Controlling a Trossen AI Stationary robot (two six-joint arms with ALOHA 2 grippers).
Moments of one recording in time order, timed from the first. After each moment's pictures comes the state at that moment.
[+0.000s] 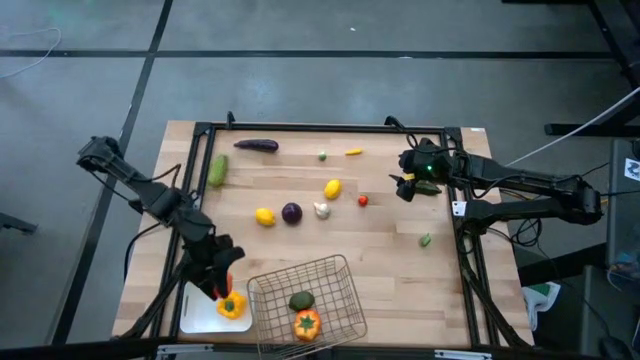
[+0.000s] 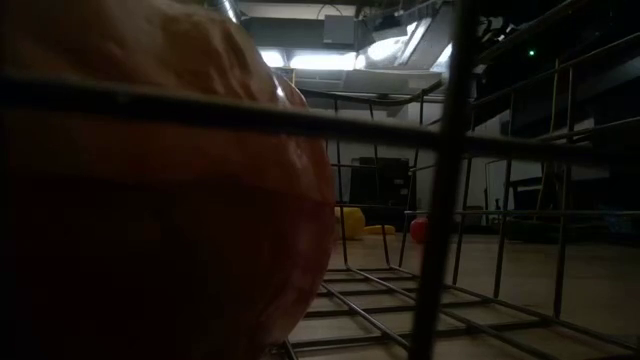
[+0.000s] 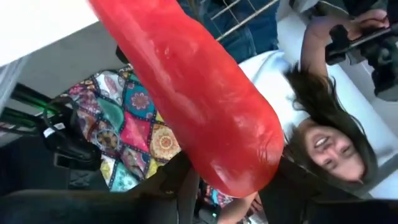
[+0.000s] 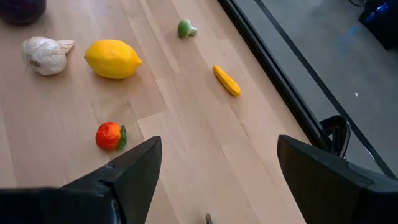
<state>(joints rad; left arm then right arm) -0.57 0.95 0.79 -0.29 0.50 -2.29 -0.30 0.94 0.75 -0.57 0.28 -0.06</state>
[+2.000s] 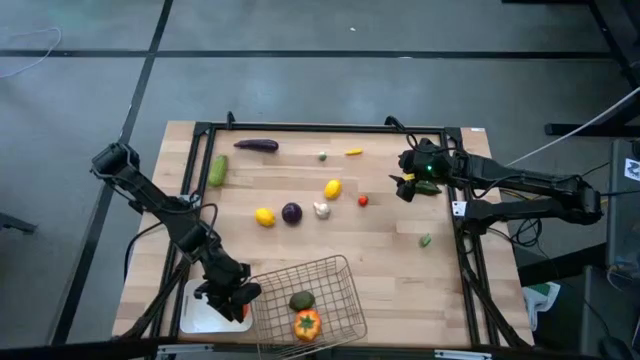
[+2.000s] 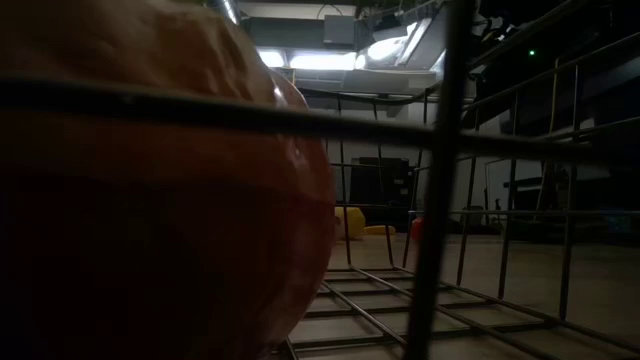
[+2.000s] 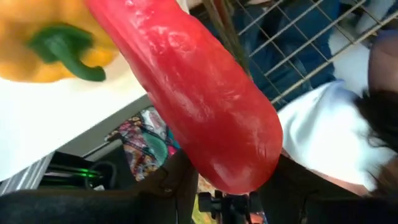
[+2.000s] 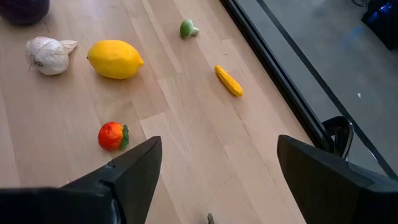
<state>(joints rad) -0.67 1.30 0.79 -0.16 0.41 -2.13 -0.30 0.94 0.75 -0.57 0.27 -0.06</state>
